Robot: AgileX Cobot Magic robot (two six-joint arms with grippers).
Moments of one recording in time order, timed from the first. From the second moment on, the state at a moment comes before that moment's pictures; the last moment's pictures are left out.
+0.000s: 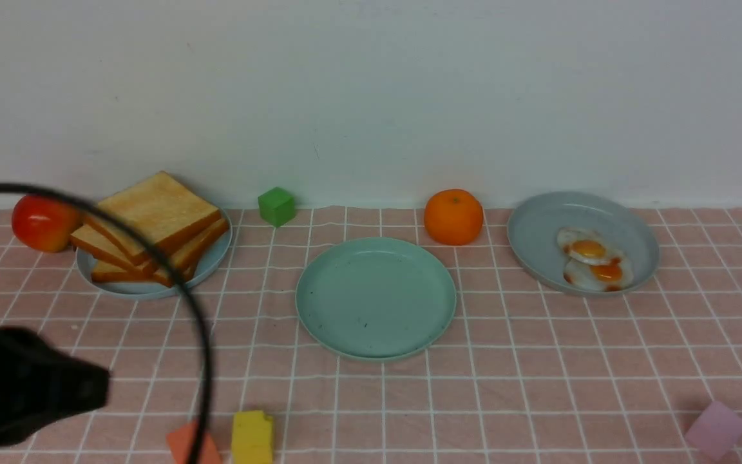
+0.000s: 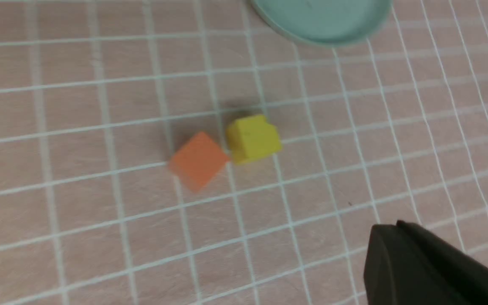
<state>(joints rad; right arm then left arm) -0.04 -0.01 0.02 -0.17 0.39 0.18 -0.30 0.90 -0.86 -0.29 0.92 -0.06</state>
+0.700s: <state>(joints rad) -0.03 -0.01 0.01 0.23 -0.02 0.46 -0.42 1.05 -0.89 -0.20 0.91 -0.02</state>
